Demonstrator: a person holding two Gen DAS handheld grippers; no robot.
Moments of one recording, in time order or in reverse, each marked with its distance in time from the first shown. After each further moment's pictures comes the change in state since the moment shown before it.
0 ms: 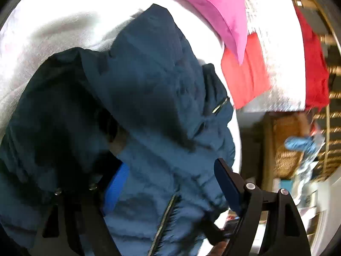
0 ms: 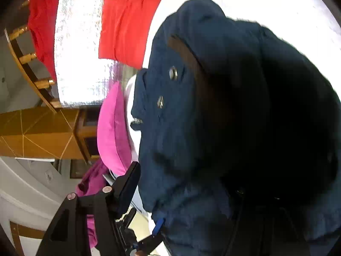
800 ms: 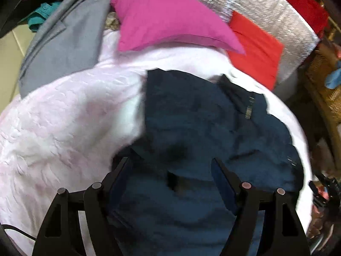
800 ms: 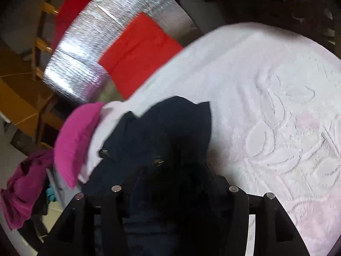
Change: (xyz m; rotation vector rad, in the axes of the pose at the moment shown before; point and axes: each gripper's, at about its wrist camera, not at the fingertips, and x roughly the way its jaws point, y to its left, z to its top) left arm -0.052 -0.054 -0.009 0.557 -0.169 0.446; right arm -0.083 0.063 0.032 -0.474 -0.214 -0.310
